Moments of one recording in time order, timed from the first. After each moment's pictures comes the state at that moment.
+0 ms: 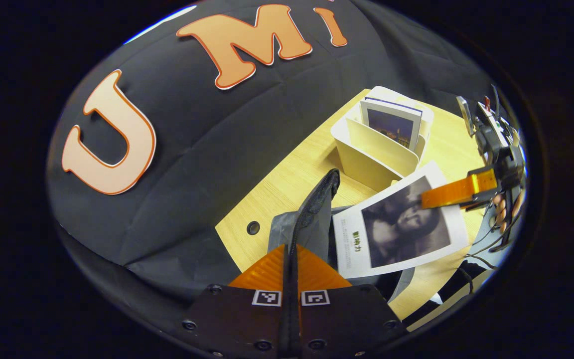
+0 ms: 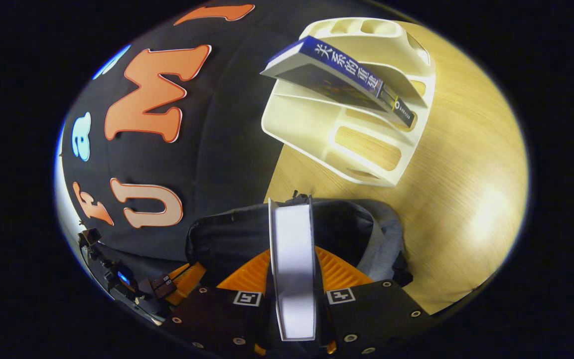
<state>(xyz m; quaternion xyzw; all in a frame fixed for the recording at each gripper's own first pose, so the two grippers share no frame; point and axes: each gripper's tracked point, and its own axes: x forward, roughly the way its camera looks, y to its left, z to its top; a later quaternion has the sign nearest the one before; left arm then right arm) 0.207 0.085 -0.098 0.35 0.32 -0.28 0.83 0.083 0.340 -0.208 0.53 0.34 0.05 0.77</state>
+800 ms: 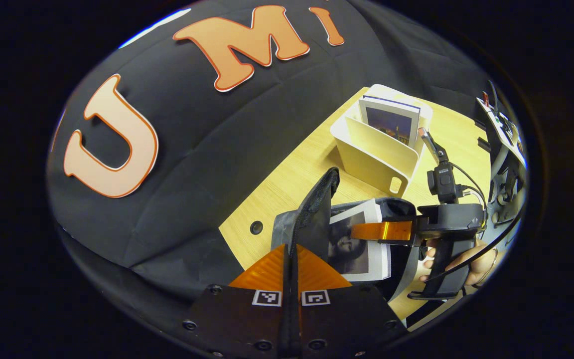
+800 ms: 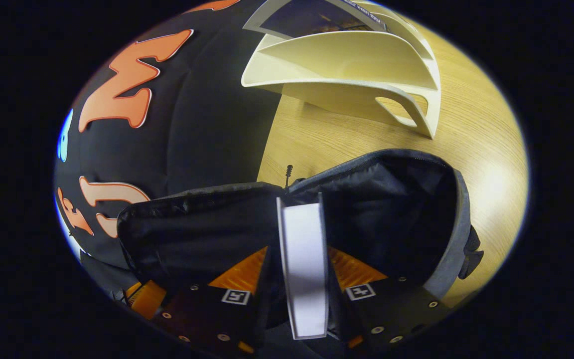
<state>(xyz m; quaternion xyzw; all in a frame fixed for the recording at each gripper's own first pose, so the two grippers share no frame) 0.205 0.093 -0.100 0.37 0.32 -0.28 0.83 0.138 0.429 -0.254 0.55 0.36 0.00 0.75</state>
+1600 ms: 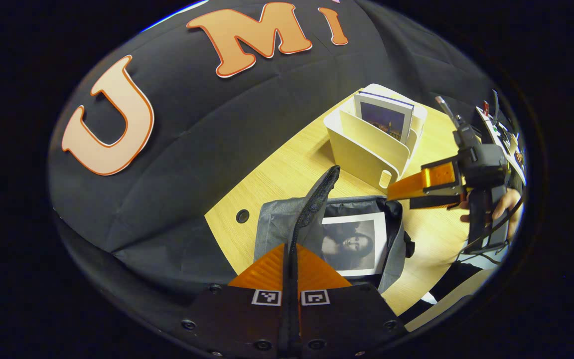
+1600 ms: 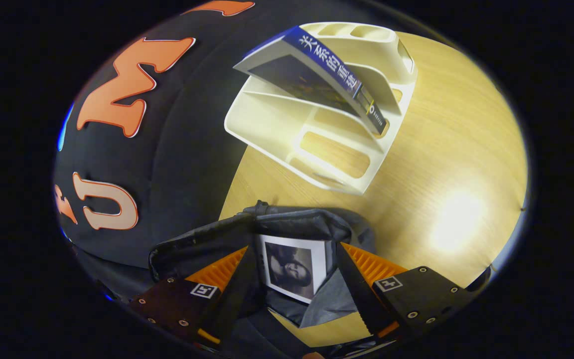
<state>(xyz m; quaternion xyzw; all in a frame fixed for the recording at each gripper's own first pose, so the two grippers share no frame) 0.178 0.102 -0.123 0.32 0.34 -0.30 0.83 0.087 0.303 -0.241 0.46 0.38 -0.06 0.80</state>
